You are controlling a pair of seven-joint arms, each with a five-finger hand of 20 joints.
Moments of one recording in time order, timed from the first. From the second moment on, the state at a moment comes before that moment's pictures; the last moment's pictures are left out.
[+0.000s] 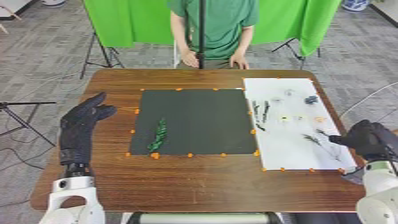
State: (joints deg) left arm 119.9 -76.6 -95.0 -118.9 71.4 10.4 21.5; right arm -120.1 -59.1 104.6 -117.2 -139.4 -2.0 27.0
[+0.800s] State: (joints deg) left arm 119.9 -76.6 -95.1 -118.9 71.4 10.3 21.5; right arm -119.9 -57.5 98.3 -111.9 -144.6 4.2 28.5
